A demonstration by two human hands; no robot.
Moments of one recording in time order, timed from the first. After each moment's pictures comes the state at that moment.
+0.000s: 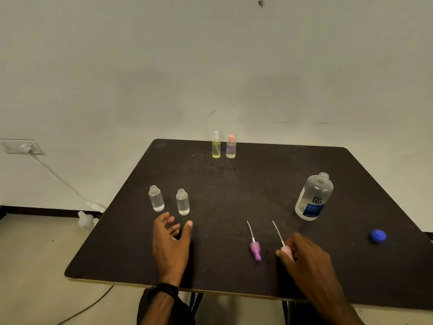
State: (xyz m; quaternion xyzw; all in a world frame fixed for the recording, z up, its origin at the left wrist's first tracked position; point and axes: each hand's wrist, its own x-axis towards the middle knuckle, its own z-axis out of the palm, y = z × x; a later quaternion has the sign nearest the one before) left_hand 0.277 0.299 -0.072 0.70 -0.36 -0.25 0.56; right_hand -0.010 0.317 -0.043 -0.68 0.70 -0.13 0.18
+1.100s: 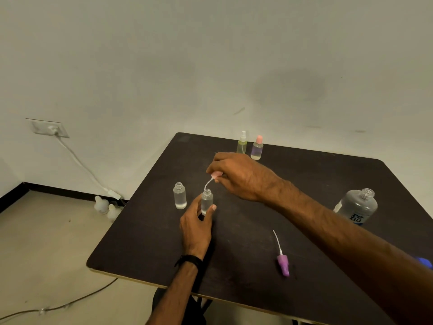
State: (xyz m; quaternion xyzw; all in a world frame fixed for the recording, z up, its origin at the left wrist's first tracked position) left_hand 0.294 0.241 -0.085 0.65 -0.42 -0.24 0.58; right_hand 0.183 0.179 0.090 -0.95 0.29 -0.11 0.00
